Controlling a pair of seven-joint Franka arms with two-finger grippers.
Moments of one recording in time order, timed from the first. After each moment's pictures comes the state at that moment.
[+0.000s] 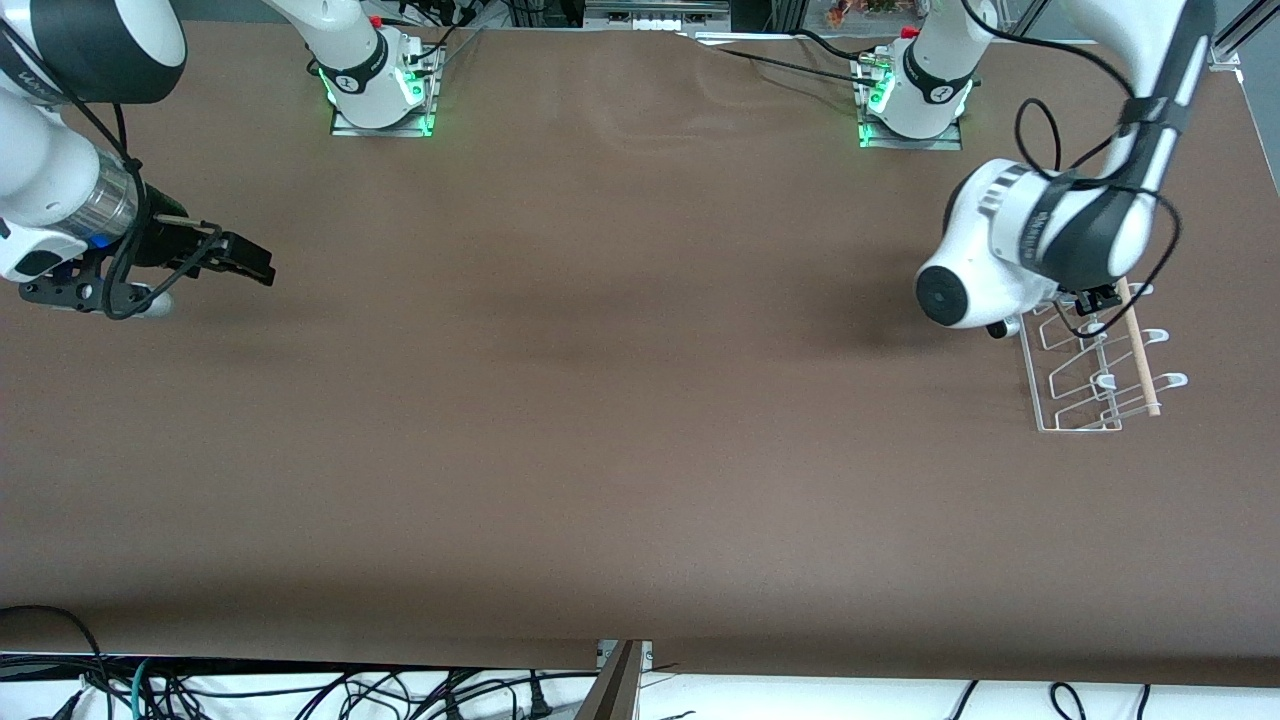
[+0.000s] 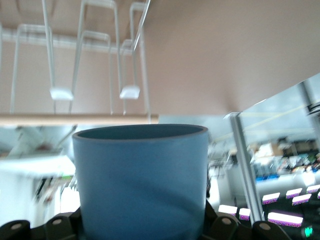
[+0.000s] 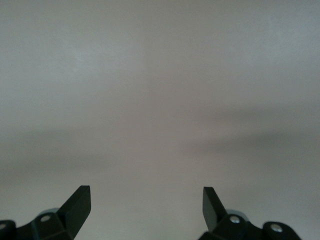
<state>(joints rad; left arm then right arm) 0.08 0.29 -0.37 -2.05 0.97 1.31 0.69 0.15 0.02 -0.07 -1.78 0.02 1.73 0.15</state>
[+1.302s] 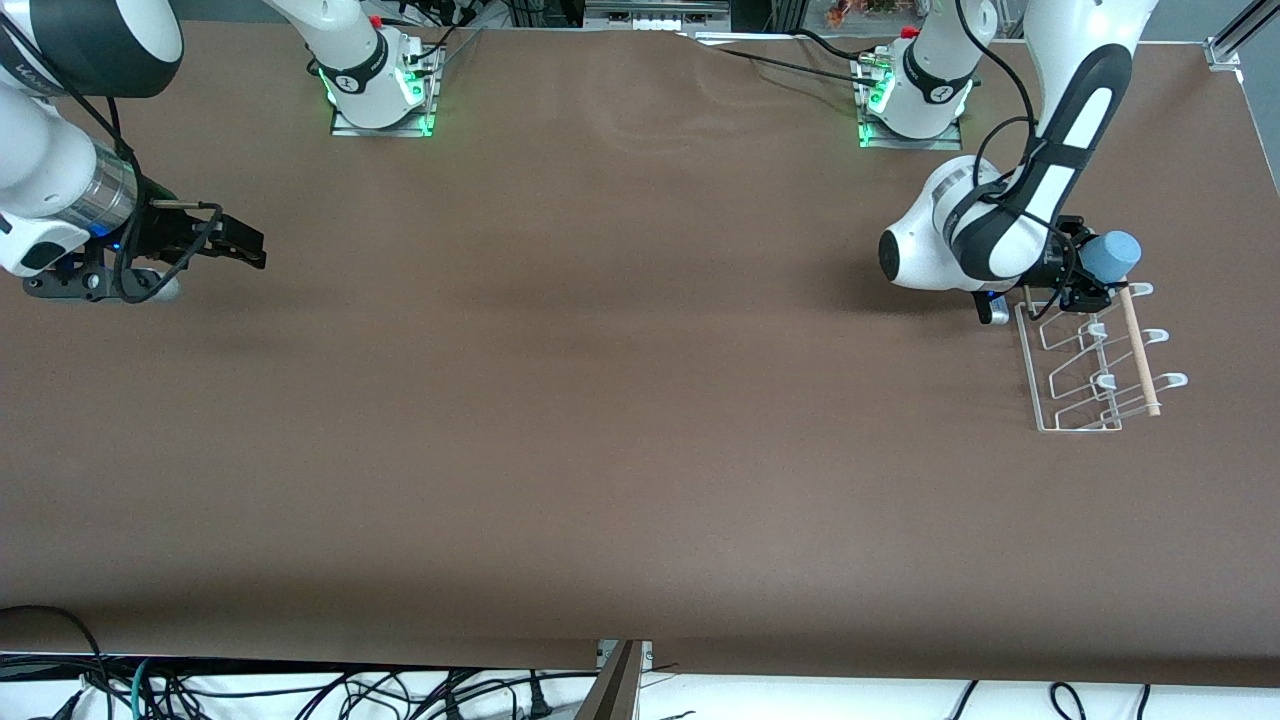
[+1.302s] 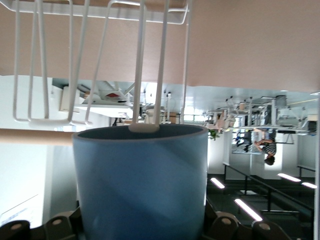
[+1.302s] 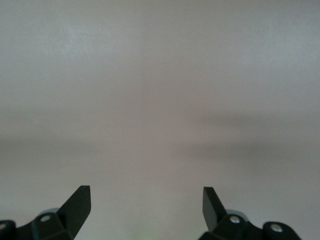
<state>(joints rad) 0.11 0.30 -0.37 -2.35 1.32 1.45 0.40 0.15 0.01 -0.08 -1.77 0.00 1.68 0.02</state>
